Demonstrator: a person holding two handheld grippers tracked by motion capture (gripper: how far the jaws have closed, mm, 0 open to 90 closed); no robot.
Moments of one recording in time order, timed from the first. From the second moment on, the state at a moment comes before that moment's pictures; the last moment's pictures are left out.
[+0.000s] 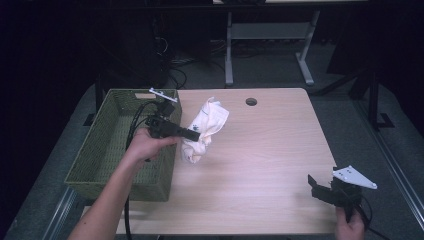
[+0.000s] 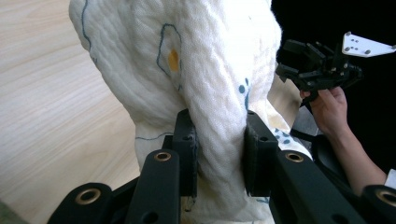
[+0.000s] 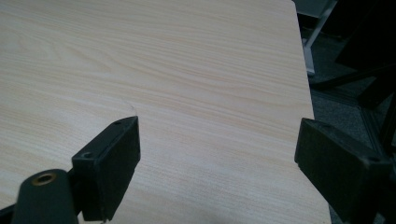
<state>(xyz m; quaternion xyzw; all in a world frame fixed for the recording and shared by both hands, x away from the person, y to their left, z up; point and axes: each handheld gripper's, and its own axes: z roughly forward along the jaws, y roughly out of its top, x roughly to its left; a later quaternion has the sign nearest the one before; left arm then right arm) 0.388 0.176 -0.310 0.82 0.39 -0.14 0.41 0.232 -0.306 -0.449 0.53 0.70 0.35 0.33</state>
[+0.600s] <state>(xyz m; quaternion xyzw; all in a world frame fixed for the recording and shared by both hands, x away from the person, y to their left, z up) 0.397 0.138 -0.333 0.82 0.38 -0.15 0.40 0.232 -0.306 -0.450 0.53 0.70 0.35 0.33</state>
